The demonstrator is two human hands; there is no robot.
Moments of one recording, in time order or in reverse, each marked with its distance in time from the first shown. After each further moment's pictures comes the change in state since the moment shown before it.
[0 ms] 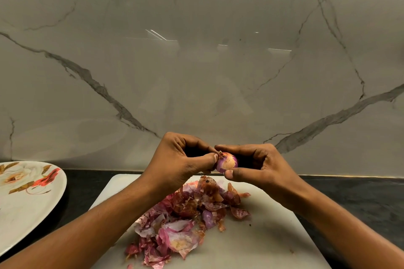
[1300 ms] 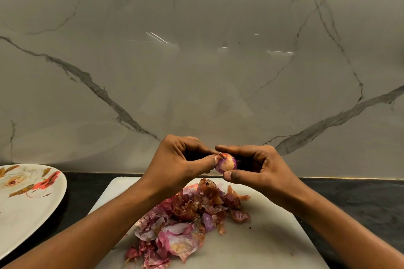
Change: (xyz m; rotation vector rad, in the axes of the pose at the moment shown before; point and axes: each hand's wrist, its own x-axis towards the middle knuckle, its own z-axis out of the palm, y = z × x) left_hand 0.000 0.000 -0.002 0.094 0.001 0.068; right_hand 0.000 -0.001 0.002 -0.035 0.023 -0.014
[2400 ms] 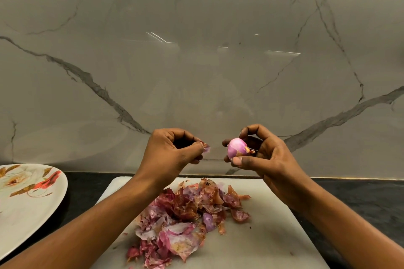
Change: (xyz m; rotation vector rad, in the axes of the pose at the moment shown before) left_hand 0.007 -0.003 -0.006 -0.060 0.190 -0.132; right_hand 0.002 -0.012 -0.006 0.193 0.116 0.033
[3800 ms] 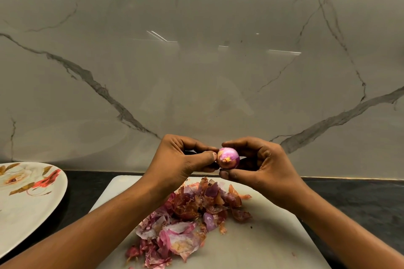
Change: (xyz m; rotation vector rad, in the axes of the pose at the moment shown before) left_hand -0.008 0.004 0.009 -0.168 -0.125 -0.120; right_hand -0.002 0.014 0.009 -0.391 0.038 -0.185
